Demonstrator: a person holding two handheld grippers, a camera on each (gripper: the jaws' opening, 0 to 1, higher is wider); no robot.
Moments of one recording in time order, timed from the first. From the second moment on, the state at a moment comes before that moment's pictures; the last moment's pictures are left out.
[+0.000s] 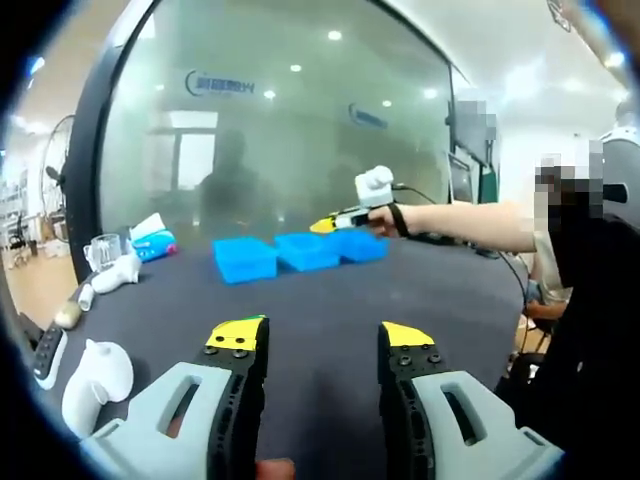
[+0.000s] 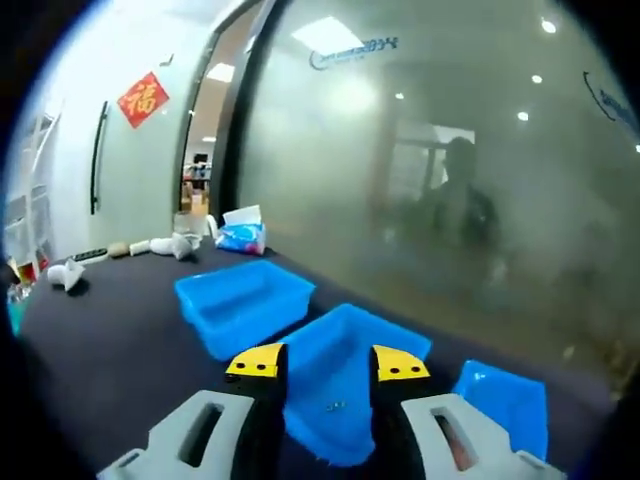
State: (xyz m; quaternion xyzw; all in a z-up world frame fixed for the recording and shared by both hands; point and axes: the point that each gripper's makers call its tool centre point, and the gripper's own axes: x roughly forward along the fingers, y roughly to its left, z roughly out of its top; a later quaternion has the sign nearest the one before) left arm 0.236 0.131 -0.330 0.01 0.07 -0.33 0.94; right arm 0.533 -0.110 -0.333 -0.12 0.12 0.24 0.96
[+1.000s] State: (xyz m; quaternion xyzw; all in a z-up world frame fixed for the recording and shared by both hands) left arm 0.239 0.113 -0.322 0.00 0.07 -0.34 0.94; right arm 0.335 -0.151 -0.335 -0.09 0.07 0.30 0.95
